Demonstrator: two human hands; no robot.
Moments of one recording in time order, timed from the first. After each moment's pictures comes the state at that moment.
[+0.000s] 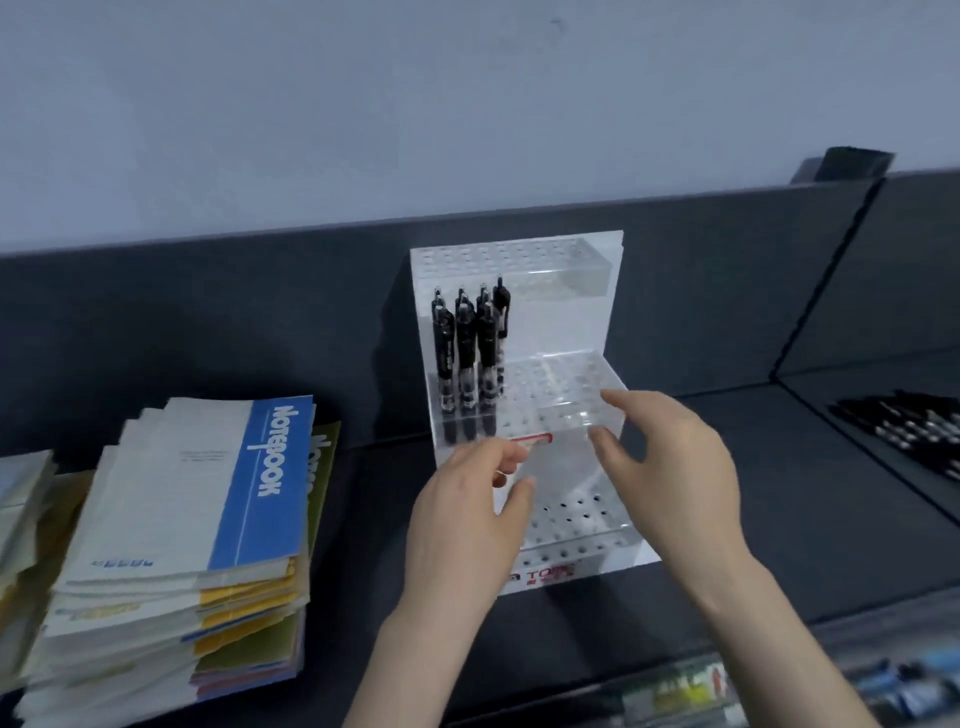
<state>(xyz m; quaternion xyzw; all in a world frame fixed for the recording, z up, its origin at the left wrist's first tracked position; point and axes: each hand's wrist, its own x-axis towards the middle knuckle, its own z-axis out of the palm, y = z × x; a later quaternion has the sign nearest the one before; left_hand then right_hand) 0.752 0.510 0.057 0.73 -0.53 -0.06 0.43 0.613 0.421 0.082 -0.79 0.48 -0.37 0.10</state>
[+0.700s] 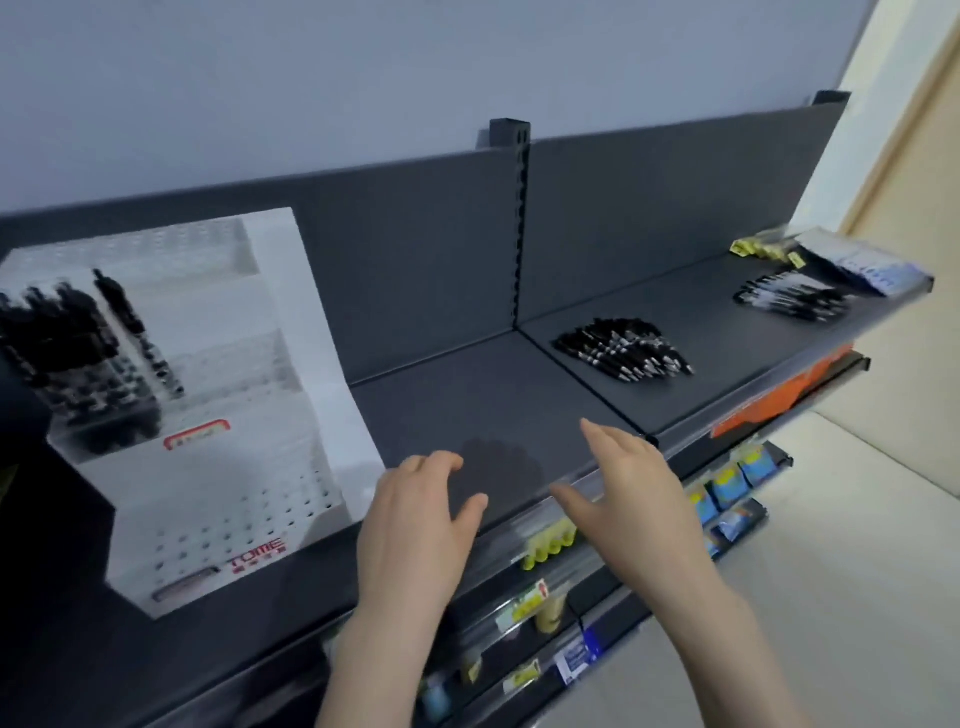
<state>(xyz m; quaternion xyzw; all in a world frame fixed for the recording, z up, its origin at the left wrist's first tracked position) 0.545 0.467 0.036 0.73 -0.62 -0.09 0.27 0.369 0.440 0.055 -0.76 0.62 -0.20 0.09</state>
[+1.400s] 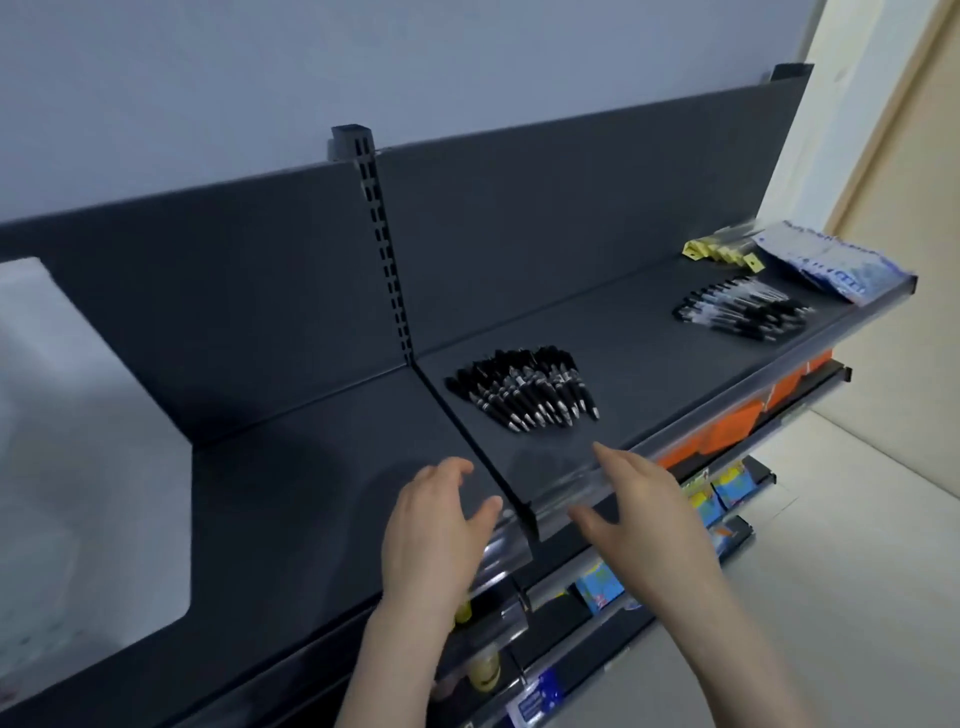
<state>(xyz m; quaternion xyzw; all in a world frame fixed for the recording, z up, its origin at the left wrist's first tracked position) 0.367 0.329 0.008 0.74 -0.60 -0.16 0.27 0.186 0.317 0.023 -0.74 0.63 -0.19 0.13</state>
